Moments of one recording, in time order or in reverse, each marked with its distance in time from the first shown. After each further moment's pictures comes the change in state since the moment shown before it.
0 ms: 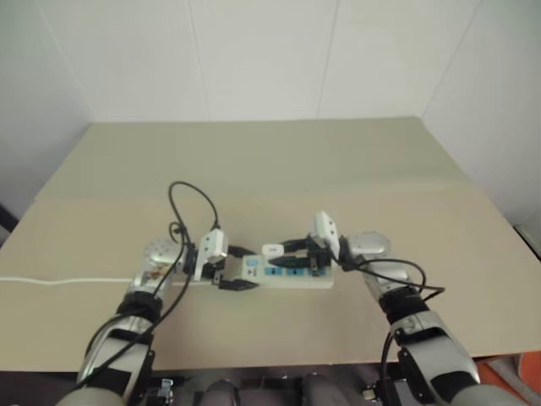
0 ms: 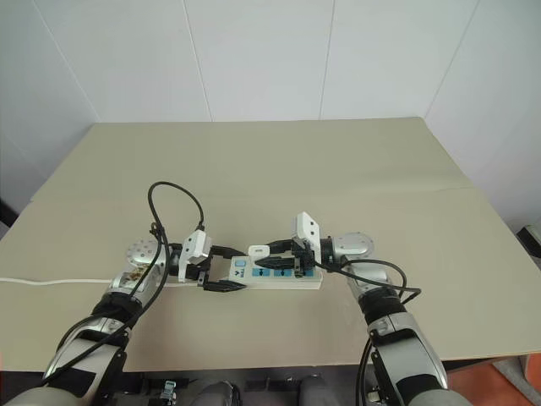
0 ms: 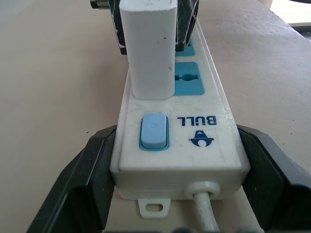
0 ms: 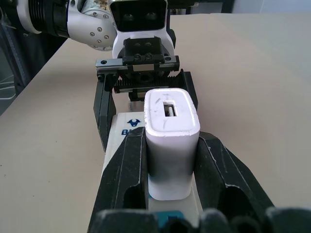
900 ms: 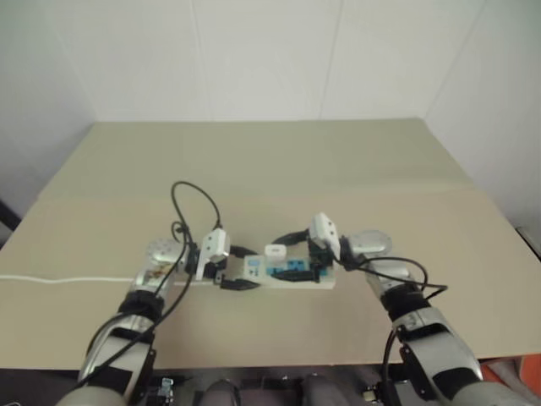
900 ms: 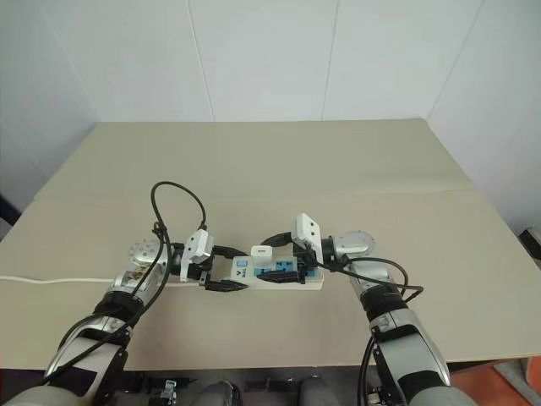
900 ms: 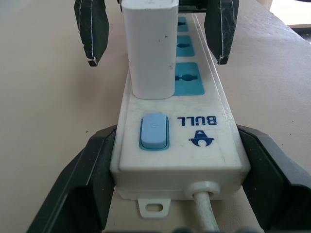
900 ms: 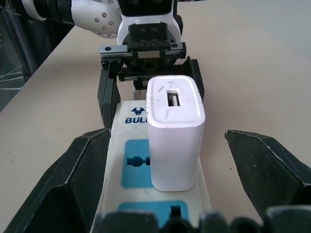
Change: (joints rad) left arm -0.018 -0.007 -0.007 0.011 0.003 0.023 0.004; right arm -0.019 -0.023 0.010 0.018 -0.009 0.015 0.040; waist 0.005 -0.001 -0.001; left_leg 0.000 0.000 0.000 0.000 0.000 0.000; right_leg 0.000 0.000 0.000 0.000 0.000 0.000
